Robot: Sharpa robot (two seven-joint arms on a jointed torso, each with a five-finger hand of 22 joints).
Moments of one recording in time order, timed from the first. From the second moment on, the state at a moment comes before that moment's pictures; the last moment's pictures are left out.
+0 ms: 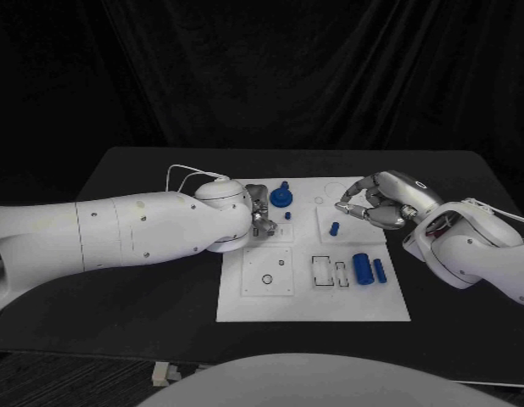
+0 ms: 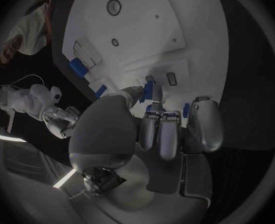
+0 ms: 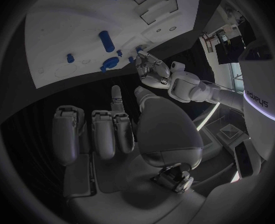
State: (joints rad) left arm 1.25 -0.55 -0.21 1.45 -1.22 -0.13 -0.69; left_hand 1.26 -0.14 0.43 0.20 0.38 0.98 0.04 0.42 0.85 1.46 -0.06 1.48 1.31 1.47 -0.11 1.53 1.31 0.06 1.47 0.00 1.21 1.31; right arm 1.19 -0.95 -0.21 1.63 -1.35 -0.57 -0.01; right_hand 1.18 -0.03 0.17 0.28 0.21 0.91 0.10 0.29 0.29 1.47 0.02 1.57 1.31 1.47 -0.05 1.53 1.31 0.02 1.47 0.06 1.48 1.31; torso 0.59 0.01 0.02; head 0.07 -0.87
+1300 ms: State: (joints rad) left arm 1.22 -0.56 -0.21 1.44 -1.24 -0.14 -0.68; left_hand 1.17 -0.10 0.31 0.28 0.14 1.02 0.03 0.33 0.75 1.46 -0.05 1.47 1.31 1.46 -0.11 1.51 1.31 0.06 1.47 0.00 1.18 1.31; right arm 1.18 -0.95 -0.21 1.62 -1.35 -0.57 -0.01; right_hand 1.19 -0.04 0.18 0.28 0.21 0.90 0.10 0.29 0.29 1.47 0.02 1.57 1.31 1.47 -0.05 1.53 1.31 0.02 1.47 0.06 1.48 1.31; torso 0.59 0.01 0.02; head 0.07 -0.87
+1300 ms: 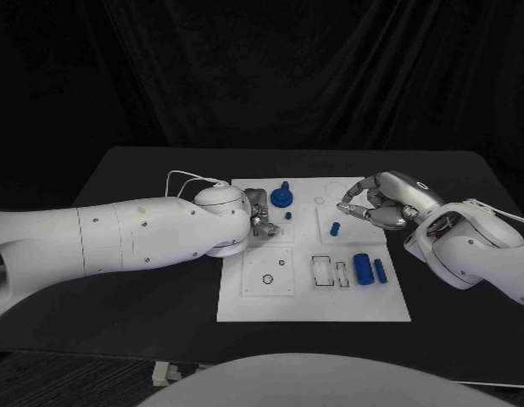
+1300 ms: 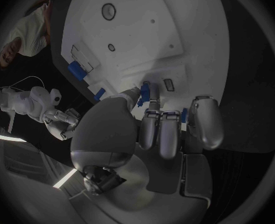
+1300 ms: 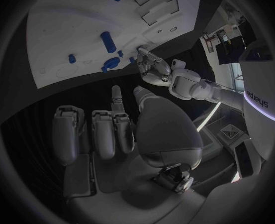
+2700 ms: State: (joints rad) left arm 1.22 -0.56 -0.21 1.45 -1.24 -0.12 -0.69; left_hand 1.07 -0.05 0.19 0.29 0.10 1.04 0.03 0.32 0.77 1.46 -0.05 1.45 1.31 1.46 -0.11 1.49 1.31 0.06 1.47 0.00 1.15 1.31; right arm 1.18 -0.95 -0.21 1.62 -1.35 -0.57 -0.01; right_hand 1.20 -0.03 0.18 0.27 0.21 0.90 0.10 0.30 0.29 1.47 0.02 1.57 1.31 1.47 -0.05 1.53 1.31 0.02 1.47 0.06 1.47 1.31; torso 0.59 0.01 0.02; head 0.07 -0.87
